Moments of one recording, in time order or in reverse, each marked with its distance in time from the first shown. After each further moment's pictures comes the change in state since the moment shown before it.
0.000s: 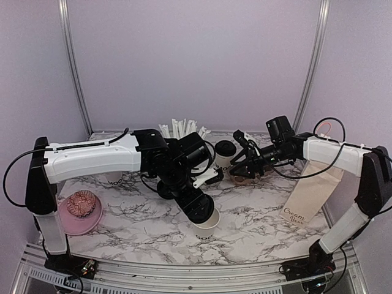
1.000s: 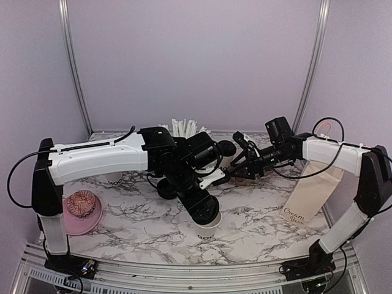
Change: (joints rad) left arm -0.035 0.051 0.117 -0.081 -0.021 0.008; right arm 0.001 0.009 0.000 -0.019 -0.005 -0.002
